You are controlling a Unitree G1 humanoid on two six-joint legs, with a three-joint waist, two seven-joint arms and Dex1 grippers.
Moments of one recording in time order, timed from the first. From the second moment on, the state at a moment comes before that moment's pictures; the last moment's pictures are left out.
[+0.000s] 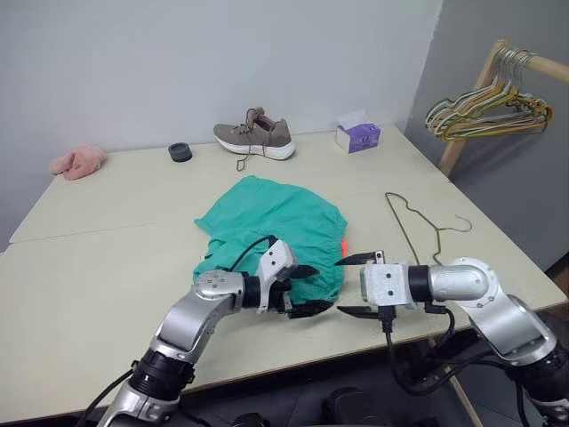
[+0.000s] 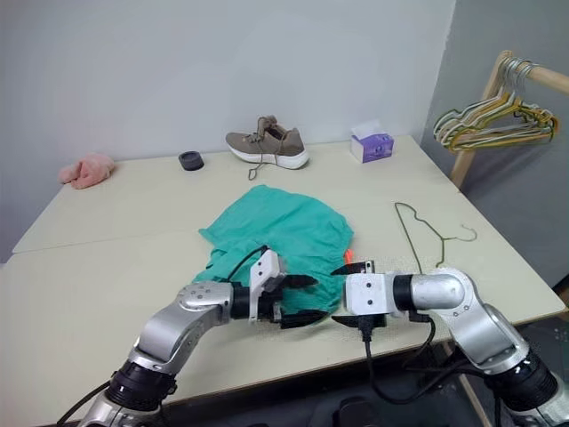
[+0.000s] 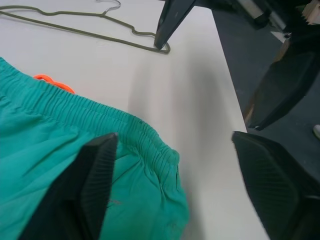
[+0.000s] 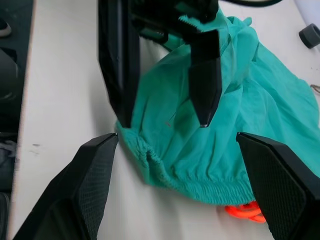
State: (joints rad) left arm -0.26 0.45 -0.24 -0.20 -0.32 0.53 -0.99; right arm -0.30 -0.73 0.36 -0.41 -0.04 0.18 1.02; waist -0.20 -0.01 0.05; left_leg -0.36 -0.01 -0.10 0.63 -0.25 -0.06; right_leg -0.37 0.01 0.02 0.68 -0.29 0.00
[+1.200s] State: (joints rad) left arm -0.03 0.78 0.08 -0.05 -0.28 0.18 -1.06; right arm -0.41 -0.64 0.55 -0.07 -0.37 -0.12 1.01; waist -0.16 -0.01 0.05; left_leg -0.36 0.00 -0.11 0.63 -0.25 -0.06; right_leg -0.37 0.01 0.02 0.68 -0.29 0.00
